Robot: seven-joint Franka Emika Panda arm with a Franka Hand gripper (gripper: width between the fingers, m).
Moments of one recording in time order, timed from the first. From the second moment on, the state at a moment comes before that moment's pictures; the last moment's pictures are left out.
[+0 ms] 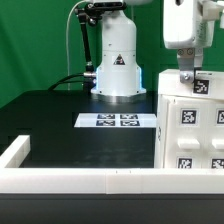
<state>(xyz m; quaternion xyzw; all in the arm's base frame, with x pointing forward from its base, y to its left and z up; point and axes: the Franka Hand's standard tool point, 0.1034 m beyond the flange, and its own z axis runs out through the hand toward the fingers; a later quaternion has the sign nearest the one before) 0.614 0.072 0.154 -0.53 0.85 0.00 0.07</state>
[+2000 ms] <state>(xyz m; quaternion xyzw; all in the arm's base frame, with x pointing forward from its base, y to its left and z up) 0.629 0.077 0.180 -0.91 0.41 -0.04 0.09</state>
